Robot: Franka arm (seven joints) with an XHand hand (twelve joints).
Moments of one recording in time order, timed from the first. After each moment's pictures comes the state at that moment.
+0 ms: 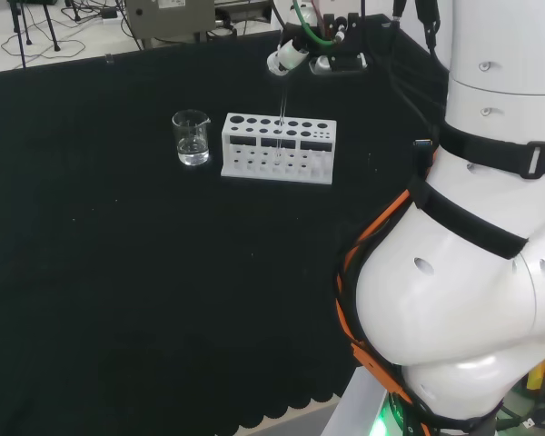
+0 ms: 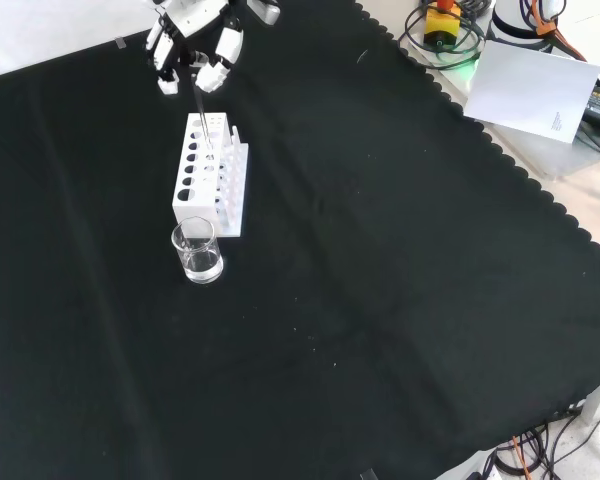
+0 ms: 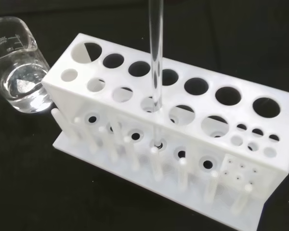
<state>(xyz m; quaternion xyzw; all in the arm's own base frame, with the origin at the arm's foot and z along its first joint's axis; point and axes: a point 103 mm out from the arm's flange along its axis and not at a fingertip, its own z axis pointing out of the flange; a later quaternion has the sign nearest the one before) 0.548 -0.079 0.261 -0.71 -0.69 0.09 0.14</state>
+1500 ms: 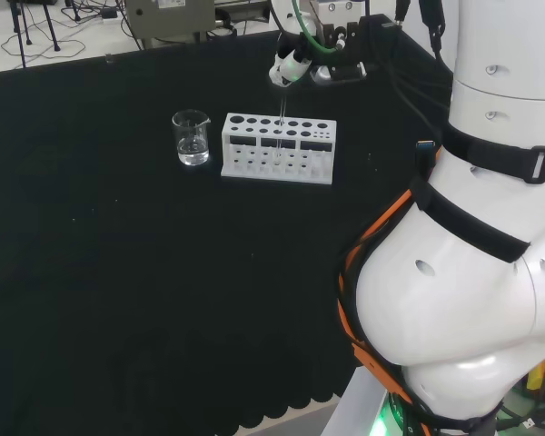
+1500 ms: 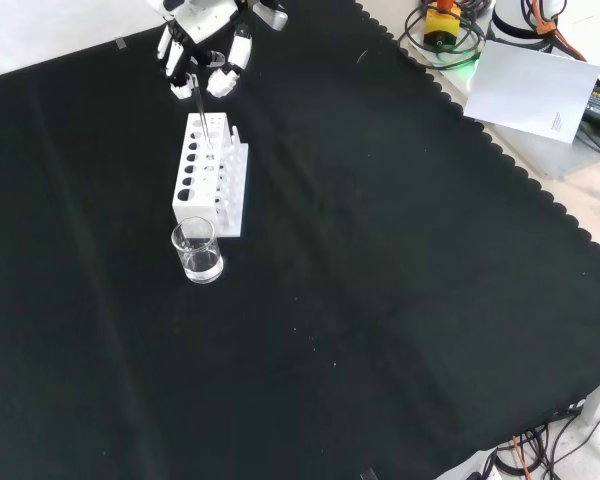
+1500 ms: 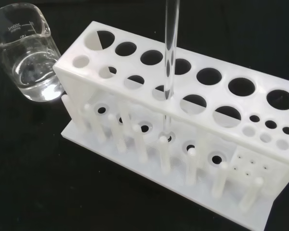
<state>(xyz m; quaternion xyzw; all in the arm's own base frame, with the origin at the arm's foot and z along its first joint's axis) 0.540 -0.073 0.253 -0.69 -0.71 0.08 0.13</state>
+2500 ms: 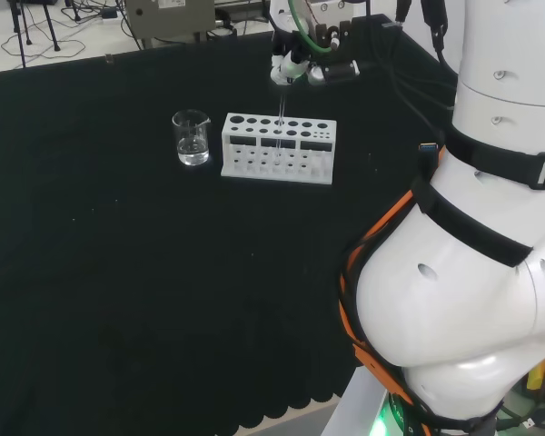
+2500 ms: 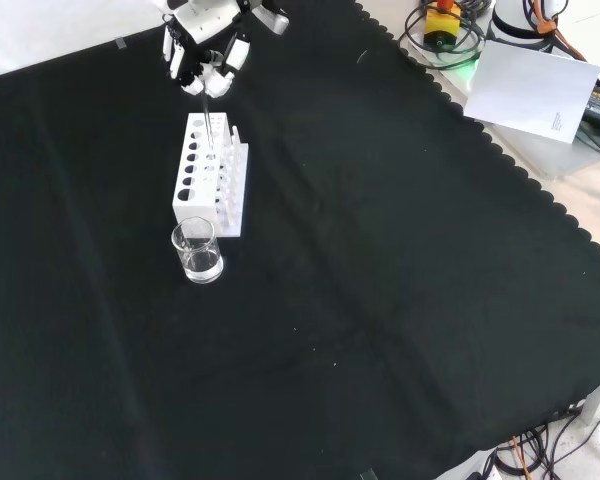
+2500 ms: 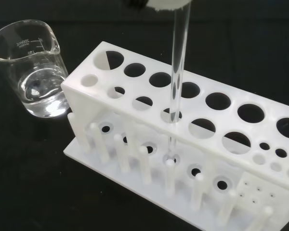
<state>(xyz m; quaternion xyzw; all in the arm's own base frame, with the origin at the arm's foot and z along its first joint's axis) 0.545 -0.062 0.257 -0.69 -0.72 0.07 0.09</state>
